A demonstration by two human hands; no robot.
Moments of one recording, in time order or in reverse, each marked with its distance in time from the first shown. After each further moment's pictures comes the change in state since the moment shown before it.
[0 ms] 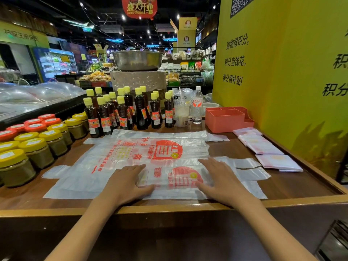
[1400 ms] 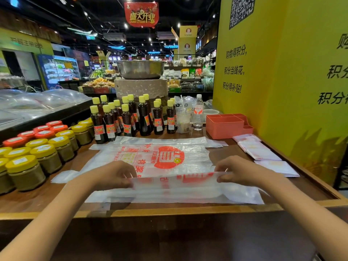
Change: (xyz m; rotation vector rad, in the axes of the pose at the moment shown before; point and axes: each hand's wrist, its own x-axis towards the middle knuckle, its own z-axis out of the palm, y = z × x) left_hand -0.007 -0.039 -0.083 -0.209 -0.262 0.148; right_hand 0.009 0.013 -0.091 0.044 -0.276 -0.068
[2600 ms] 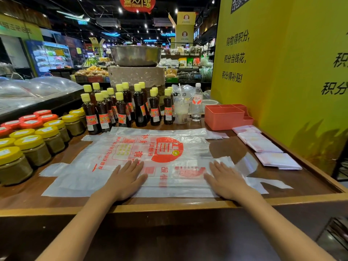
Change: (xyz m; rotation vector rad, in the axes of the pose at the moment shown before) left_hand 0.056 -0.010 0.094 0.242 0.053 -0.191; right_hand 0.026 0.003 0.091 -0.162 -0.066 0.398
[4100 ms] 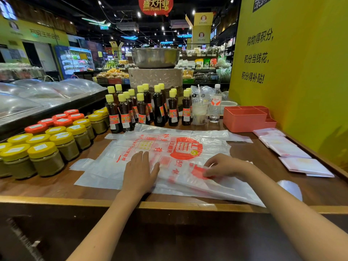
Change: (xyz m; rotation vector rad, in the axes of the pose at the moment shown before) left_hand -0.007 -0.002 -0.001 -0.140 0.554 -0.185; right_hand 0.025 -0.062 -0.057 0.510 -0.195 -0.136
